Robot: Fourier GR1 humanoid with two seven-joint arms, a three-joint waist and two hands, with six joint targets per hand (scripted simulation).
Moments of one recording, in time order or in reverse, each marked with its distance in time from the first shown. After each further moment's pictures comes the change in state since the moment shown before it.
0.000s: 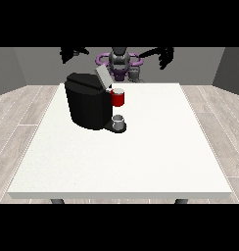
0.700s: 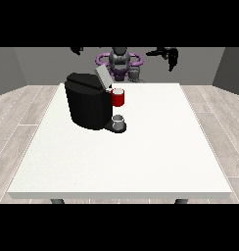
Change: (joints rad) left arm 0.191 -0.118 0.018 -0.145 0.173 -0.073 0.017; right arm -0.125 -0.063 0.023 -0.016 0.026 0.062 0.090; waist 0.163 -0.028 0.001
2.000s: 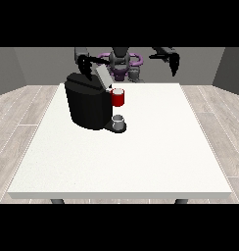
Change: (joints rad) left arm 0.293 0.008 -0.154 -0.526 0.211 0.044 0.163; right arm -0.257 0.020 -0.051 0.300 0.022 0.045 -0.093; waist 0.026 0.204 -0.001
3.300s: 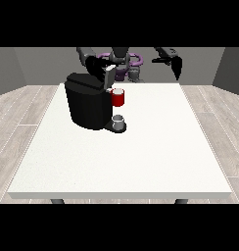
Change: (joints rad) left arm 0.050 0.059 0.001 -0.045 0.035 0.053 -0.017; right arm -0.188 0.047 0.043 0.114 0.082 0.010 -0.021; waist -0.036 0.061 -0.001
